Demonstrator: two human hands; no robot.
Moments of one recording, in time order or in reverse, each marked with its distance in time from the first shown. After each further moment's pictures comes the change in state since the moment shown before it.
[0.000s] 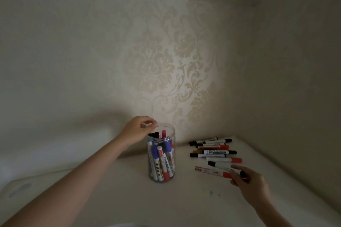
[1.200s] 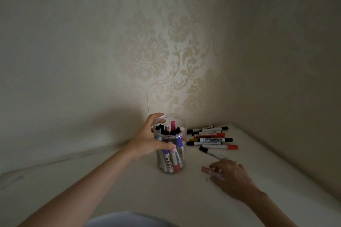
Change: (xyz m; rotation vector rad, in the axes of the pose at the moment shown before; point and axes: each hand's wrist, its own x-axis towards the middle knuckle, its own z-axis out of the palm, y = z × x) left_hand -0.032 0.003 0.062 -0.508 -0.132 -0.008; right_hand -0.005 -0.003 0.017 -0.818 -0.316 -0.513
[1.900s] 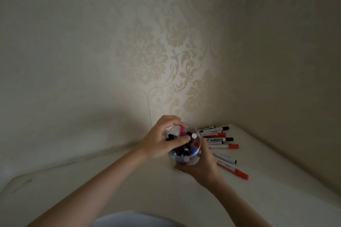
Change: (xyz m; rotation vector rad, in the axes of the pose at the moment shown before) left_hand -0.025 0.047 0.024 0.227 -0.062 0.302; right_hand 0.013 -0.097 -0.016 0.994 0.256 -0.082
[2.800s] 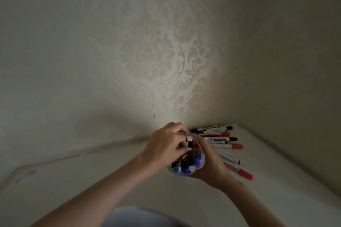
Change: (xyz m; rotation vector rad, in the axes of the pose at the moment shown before) left_hand -0.009 -0.012 0.014 0.760 0.095 0.308; right_hand 0.004 -0.008 -0.014 -0.221 -0.197 -0.165
